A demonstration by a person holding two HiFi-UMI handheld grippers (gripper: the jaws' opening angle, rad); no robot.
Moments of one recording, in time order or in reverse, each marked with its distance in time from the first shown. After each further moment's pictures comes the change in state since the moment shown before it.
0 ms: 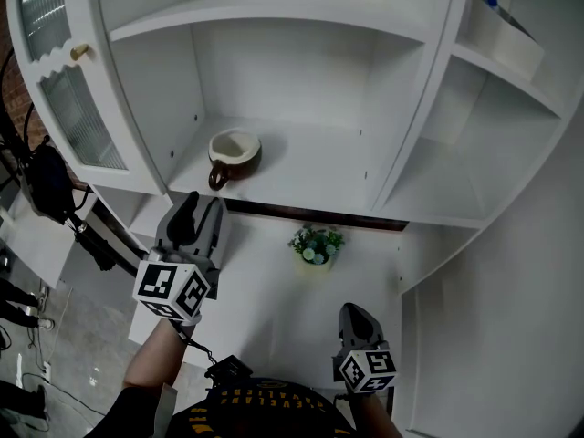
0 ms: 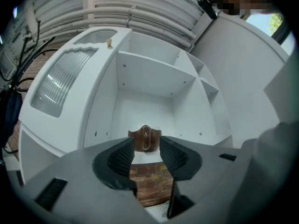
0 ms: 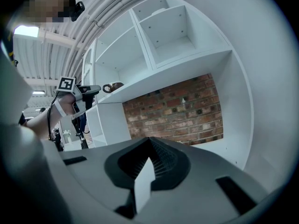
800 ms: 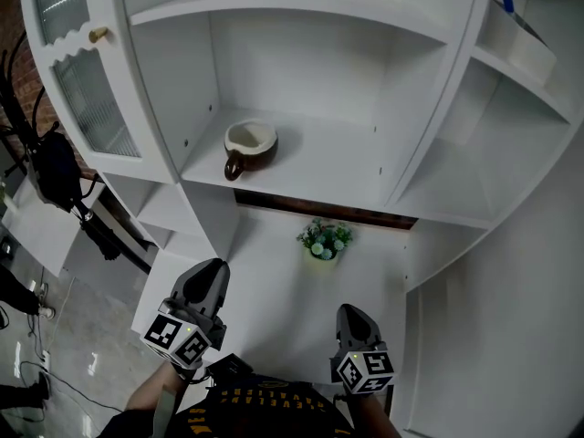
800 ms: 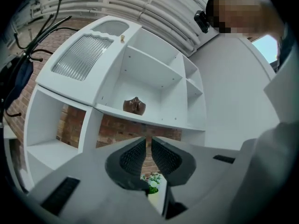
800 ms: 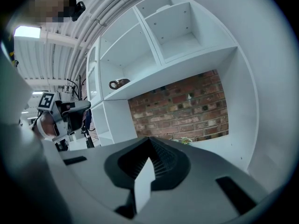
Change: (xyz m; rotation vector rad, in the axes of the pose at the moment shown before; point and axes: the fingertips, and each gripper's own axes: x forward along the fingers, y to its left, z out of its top) left arm -0.103 -0.037 -0.073 -0.178 0.112 -0.135; right arm 0.000 0.026 -0.014 -0.003 0.031 0.044
